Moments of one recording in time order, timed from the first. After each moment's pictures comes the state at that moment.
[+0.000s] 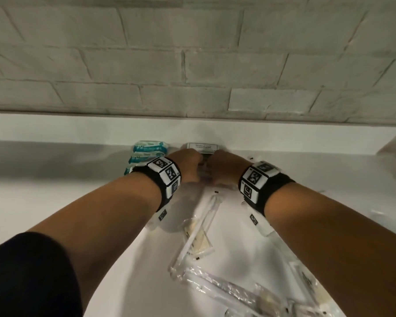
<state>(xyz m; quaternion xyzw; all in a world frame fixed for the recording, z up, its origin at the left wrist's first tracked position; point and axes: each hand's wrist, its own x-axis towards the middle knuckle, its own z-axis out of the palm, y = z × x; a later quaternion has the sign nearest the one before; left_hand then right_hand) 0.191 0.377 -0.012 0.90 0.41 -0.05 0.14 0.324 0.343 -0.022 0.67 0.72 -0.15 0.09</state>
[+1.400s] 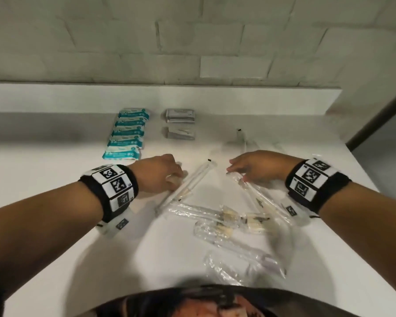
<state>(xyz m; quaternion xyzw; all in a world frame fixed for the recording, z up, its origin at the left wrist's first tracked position) 0.123 0.235 -0.006 0.92 0.32 -0.14 0.16 0.411 0.146 -0.001 0.66 0.70 -0.25 0.06</state>
